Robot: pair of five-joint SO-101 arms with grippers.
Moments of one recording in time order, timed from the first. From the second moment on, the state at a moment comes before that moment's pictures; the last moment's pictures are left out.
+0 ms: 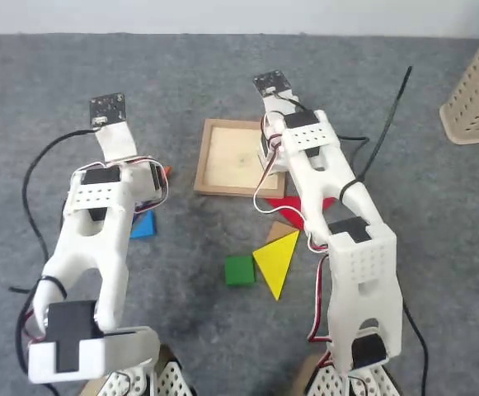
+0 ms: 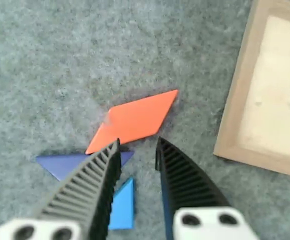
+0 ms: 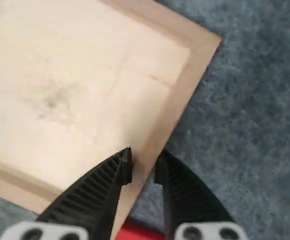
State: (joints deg) left arm -11.2 -6.8 39.2 45.6 12.9; right arm -20.2 38.9 -20.7 64.1 5.1
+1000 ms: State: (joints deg) left arm -14.6 -6.8 39.2 45.6 12.9; right arm -30.0 19.0 11.3 59.8 -1.4
